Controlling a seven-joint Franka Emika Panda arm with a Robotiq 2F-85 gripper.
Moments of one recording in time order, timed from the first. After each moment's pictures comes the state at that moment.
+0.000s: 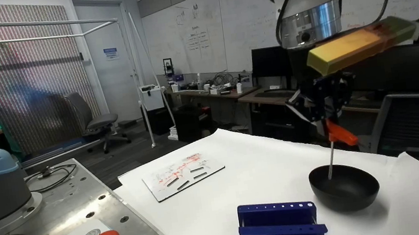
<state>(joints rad) 0.17 -0.11 0.14 -2.14 -0.18 1.86 0.92</state>
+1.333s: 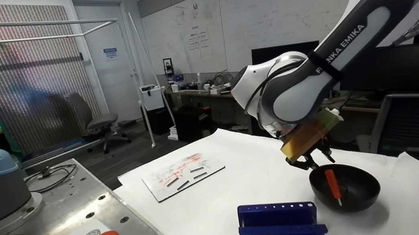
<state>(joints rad) 0.11 0.48 0.03 -1.85 -0.45 1.77 1.01</state>
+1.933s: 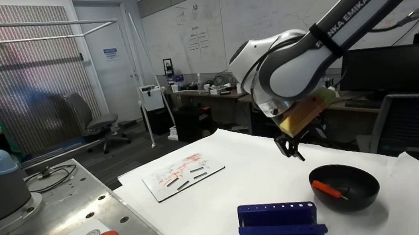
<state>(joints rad) 0.11 0.40 0.02 -1.84 -0.42 1.80 0.78</state>
